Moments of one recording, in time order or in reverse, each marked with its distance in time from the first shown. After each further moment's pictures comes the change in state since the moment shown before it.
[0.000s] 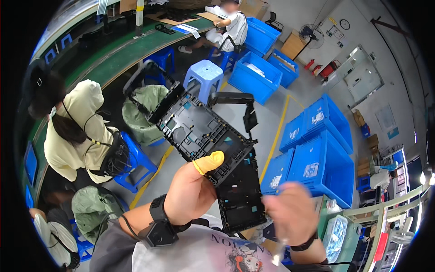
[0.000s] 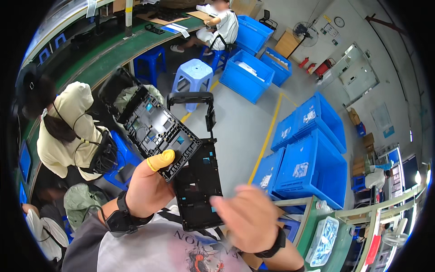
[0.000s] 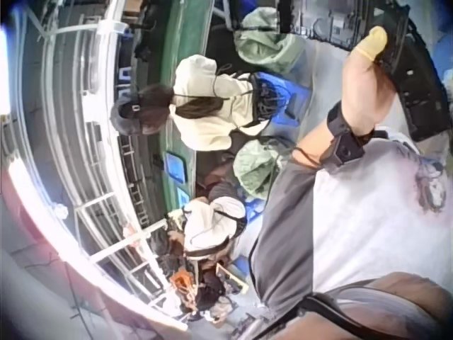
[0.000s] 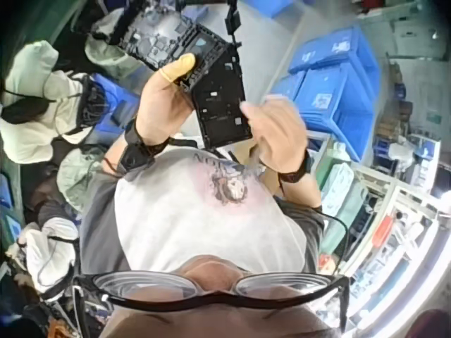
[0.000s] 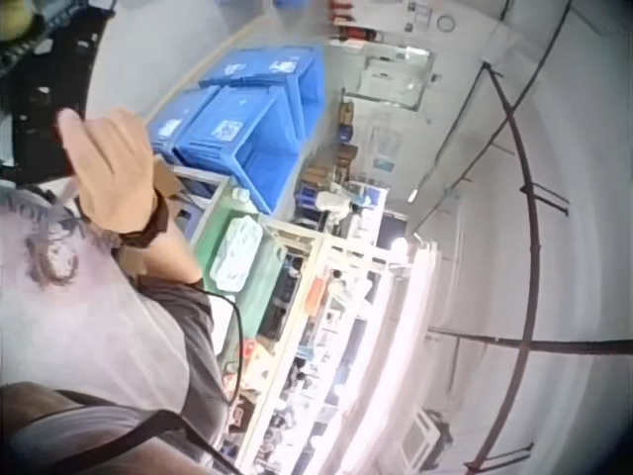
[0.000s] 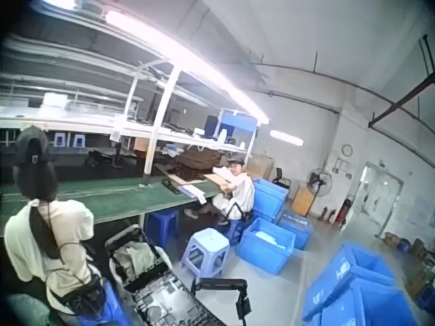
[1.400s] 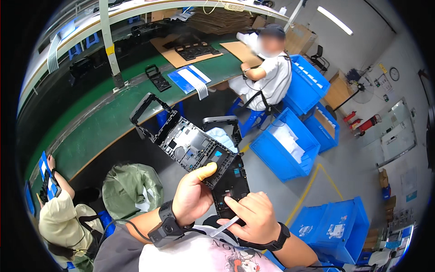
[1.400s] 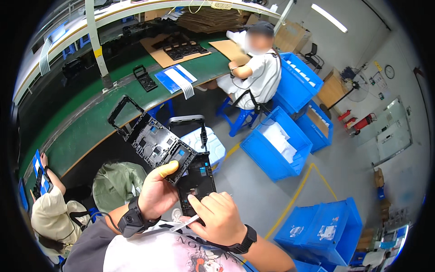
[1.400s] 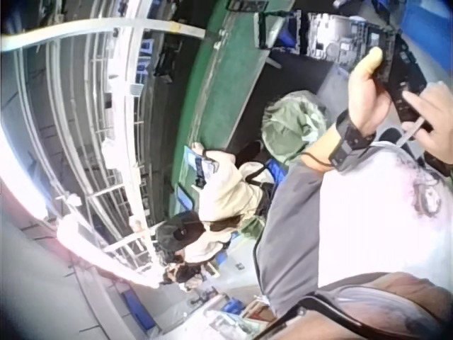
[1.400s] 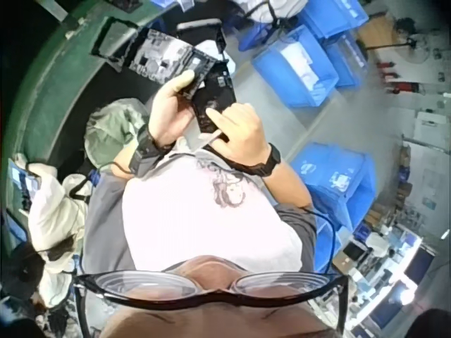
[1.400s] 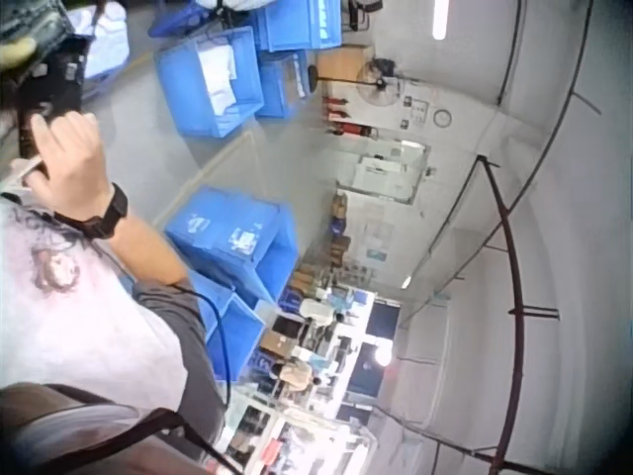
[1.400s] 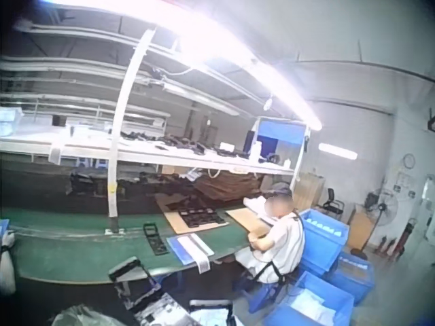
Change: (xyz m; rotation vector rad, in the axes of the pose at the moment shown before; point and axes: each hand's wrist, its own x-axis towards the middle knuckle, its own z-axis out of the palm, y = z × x) left_hand 0.618 0.312 -0.068 -0.111 0.259 0.241; right_hand 0.442 0.574 0.169 0.251 -0.094 -0.137
